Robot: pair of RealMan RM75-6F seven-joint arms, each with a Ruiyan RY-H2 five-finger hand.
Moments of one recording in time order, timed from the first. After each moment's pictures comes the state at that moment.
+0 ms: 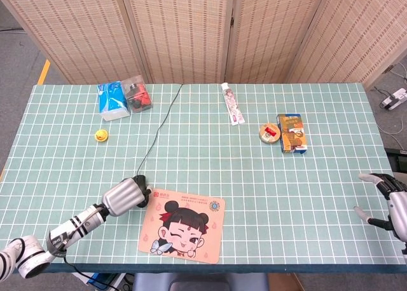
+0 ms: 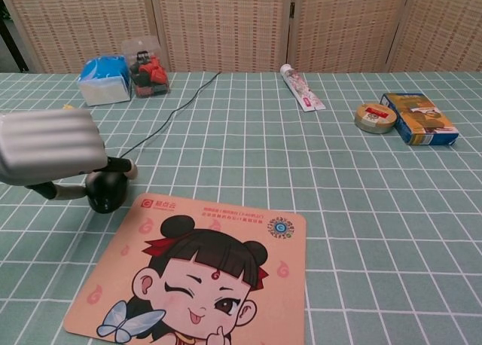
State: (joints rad) left arm -0.74 -1.28 0.09 -1.48 1.74 0.97 0.62; right arm 0.04 -0.97 0.05 -1.65 -1.52 1.49 0.26
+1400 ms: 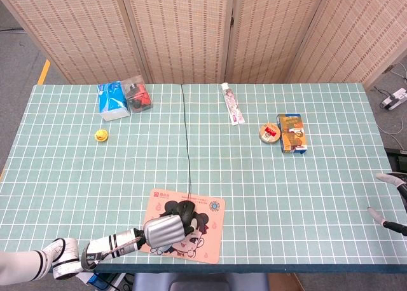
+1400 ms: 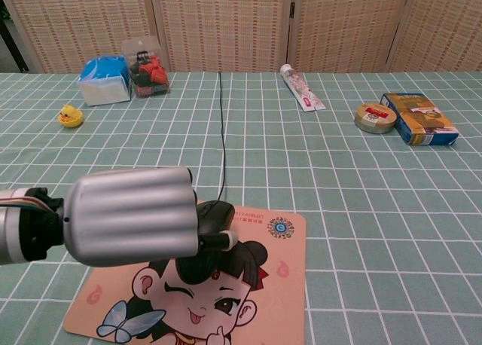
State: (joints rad) left arm -0.80 -1.50 0.08 -1.47 2.04 0.99 0.78; right arm -0.01 -0.93 0.06 -1.64 -1.54 1.60 0.35
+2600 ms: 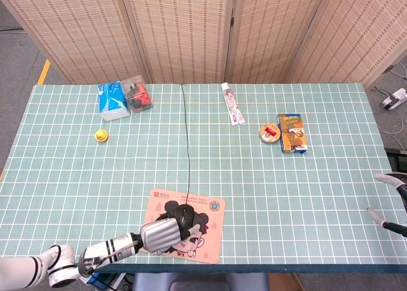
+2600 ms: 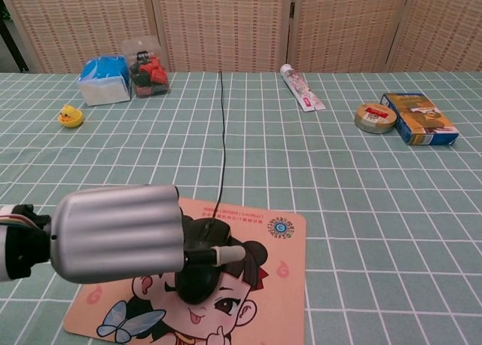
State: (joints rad) left arm -0.76 -1.47 0.09 -1.53 1.98 0.94 0.86; right arm -0.02 -0.93 0.06 -1.64 -1.56 1.60 0.37
